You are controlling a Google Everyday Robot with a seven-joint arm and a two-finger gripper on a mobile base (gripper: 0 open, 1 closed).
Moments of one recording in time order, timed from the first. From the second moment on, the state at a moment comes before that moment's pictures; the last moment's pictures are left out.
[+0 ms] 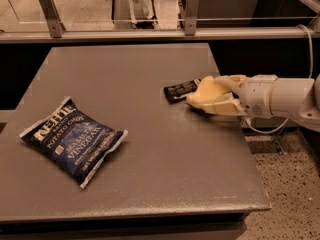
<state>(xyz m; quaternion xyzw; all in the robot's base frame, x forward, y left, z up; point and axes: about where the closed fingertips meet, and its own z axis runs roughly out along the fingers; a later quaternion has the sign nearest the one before) 0.563 -0.164 0.859 -0.43 0.72 0.15 0.52</state>
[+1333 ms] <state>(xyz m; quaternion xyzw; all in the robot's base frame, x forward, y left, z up) 0.564 -0.188 0.855 -0.39 0.75 0.12 0.52</state>
